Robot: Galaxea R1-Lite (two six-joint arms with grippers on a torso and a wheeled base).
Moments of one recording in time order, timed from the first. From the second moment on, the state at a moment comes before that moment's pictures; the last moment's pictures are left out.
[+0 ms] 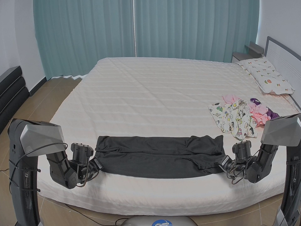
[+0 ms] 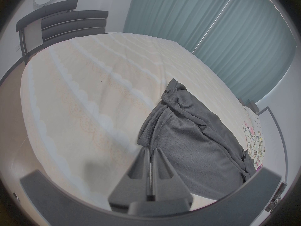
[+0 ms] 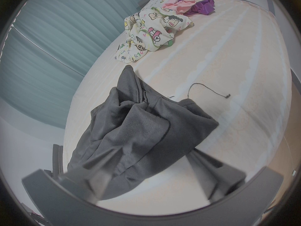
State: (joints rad) left arm -0.21 2.39 -0.64 -1.00 0.15 -0.77; right arm 0.20 2.34 -0.57 -1.00 -0.09 0.95
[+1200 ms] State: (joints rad) left arm -0.16 2.30 -0.51 -0.91 0.15 -0.56; right arm 0.22 2.24 -0.29 -1.10 -0.08 0.80
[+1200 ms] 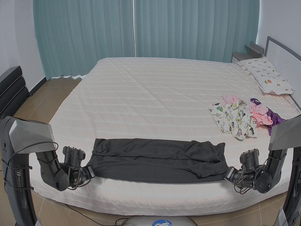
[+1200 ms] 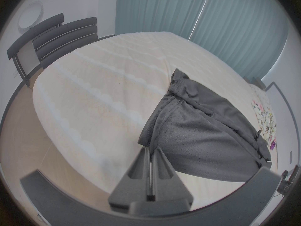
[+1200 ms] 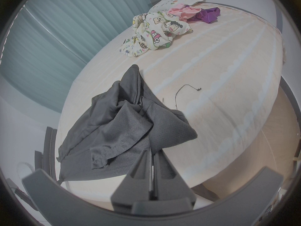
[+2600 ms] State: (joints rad) left arm -0.07 2.19 -0.74 -0.82 -0.02 -0.54; right arm 0.15 2.16 -0.32 -1.16 -0.02 0.83
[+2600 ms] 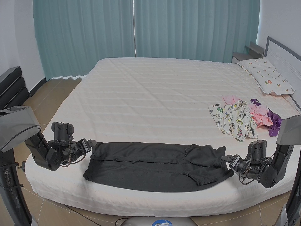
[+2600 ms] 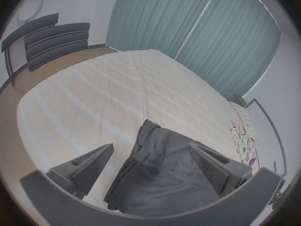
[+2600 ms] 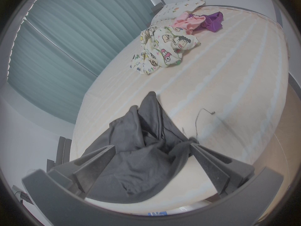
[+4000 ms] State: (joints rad) left arm -0.07 2.43 -1.08 -0.60 -0.10 -0.57; right arm 0.15 2.23 -0.27 -1.27 -0.02 0.76
